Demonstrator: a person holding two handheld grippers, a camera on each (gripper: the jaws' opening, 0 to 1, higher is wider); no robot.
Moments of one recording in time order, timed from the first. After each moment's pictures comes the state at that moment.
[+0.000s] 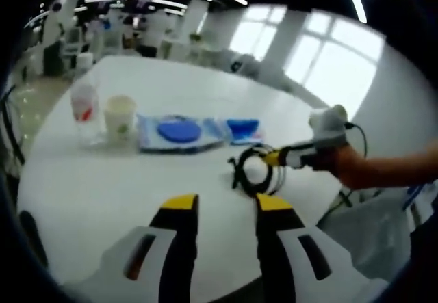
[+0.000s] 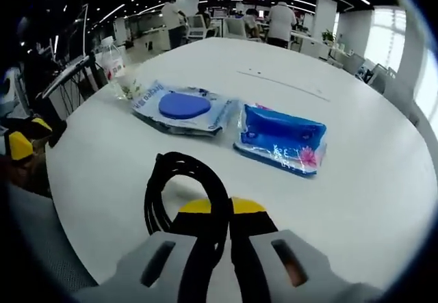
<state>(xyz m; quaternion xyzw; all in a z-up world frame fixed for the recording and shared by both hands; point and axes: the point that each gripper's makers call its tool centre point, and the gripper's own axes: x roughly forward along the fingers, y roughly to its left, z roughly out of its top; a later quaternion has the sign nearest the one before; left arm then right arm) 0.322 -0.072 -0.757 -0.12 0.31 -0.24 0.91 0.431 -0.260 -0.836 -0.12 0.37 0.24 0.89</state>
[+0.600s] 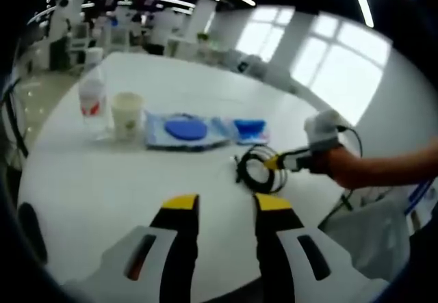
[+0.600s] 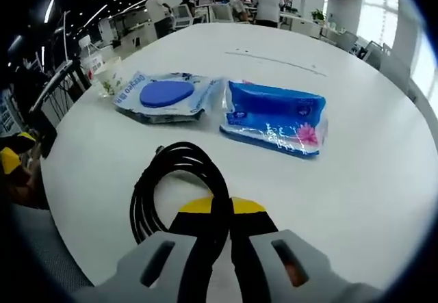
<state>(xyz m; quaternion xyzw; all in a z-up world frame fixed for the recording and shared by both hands) 0.321 -0.065 -0.760 -0.13 0.31 -0.22 0.91 0.435 -0.275 -0.867 -0.09 0.42 0.21 0.88</state>
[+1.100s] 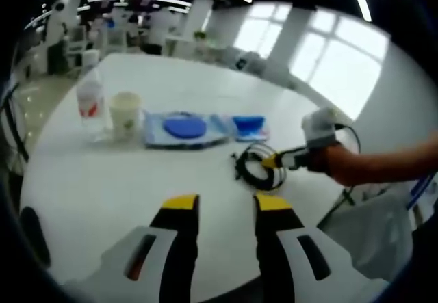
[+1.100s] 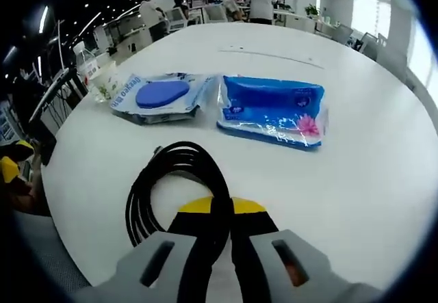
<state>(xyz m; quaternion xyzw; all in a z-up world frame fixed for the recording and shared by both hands) 0.318 -0.068 -0.761 -0.11 0.32 -0.23 0.91 0.432 -0.276 -0.871 -0.07 0.42 0.21 0.88</state>
